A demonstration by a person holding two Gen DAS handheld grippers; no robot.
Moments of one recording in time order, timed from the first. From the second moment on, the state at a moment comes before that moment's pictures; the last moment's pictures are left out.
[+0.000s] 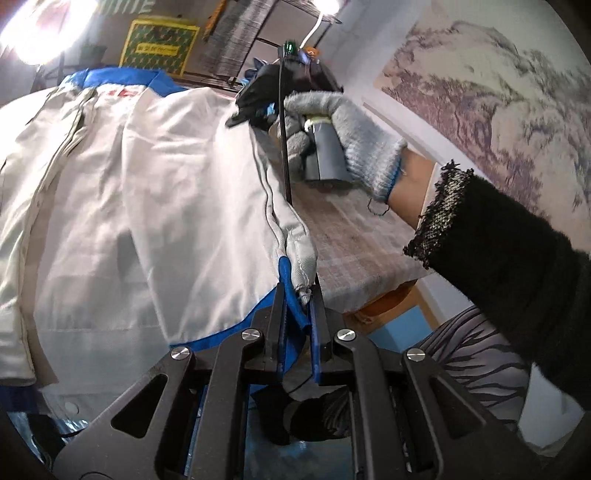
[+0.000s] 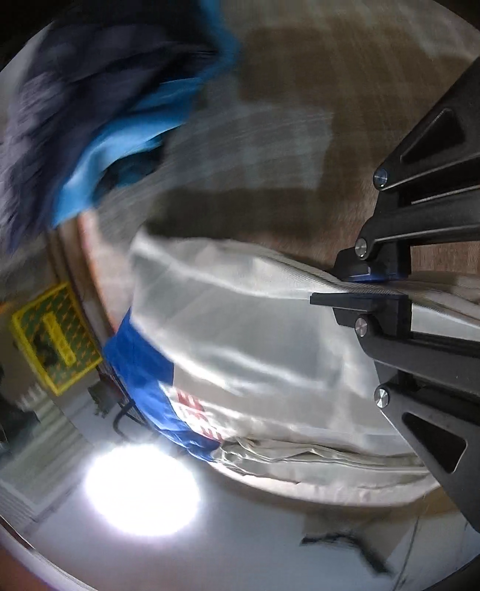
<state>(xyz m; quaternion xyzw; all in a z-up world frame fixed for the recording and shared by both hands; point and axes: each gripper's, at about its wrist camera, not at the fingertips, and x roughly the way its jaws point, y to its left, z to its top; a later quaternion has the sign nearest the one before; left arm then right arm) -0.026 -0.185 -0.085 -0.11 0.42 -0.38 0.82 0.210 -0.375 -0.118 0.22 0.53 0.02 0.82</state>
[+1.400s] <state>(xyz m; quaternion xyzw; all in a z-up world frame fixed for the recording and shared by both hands) -0.049 -0.026 -0.104 -0.20 0.47 -0.28 0.81 0.235 -0.155 -0.068 0.06 0.51 0.24 0.82</state>
